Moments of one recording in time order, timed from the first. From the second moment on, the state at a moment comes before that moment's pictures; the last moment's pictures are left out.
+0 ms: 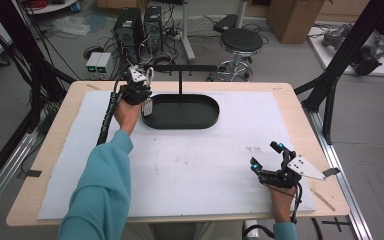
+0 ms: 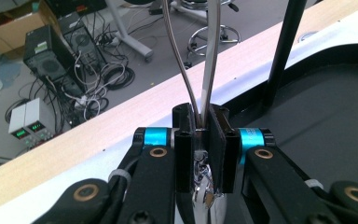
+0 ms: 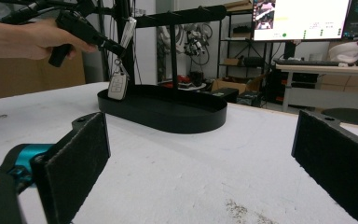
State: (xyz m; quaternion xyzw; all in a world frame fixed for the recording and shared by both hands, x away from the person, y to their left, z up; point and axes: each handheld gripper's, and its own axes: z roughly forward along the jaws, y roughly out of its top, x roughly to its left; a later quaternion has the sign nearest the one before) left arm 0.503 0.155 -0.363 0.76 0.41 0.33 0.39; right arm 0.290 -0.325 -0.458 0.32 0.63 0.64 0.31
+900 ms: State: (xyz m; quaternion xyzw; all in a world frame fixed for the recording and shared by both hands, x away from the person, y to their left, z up) left arm 0.466 0.192 -0.355 0.75 0.29 0.27 0.54; right arm 0.290 -0.325 -0.458 0.32 0.63 0.64 0.31
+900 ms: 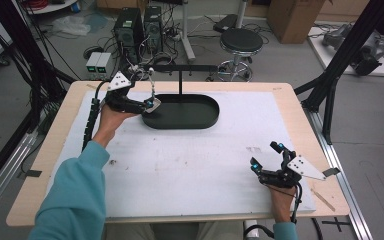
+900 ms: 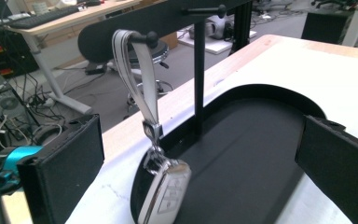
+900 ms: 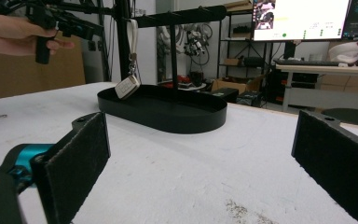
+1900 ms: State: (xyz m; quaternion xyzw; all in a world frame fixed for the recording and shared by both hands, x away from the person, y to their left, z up) left arm 0.284 0.262 -0.448 0.66 0.27 0.28 0.64; right arm 0.290 -0.325 -0.458 0.31 0.63 0.64 0.31
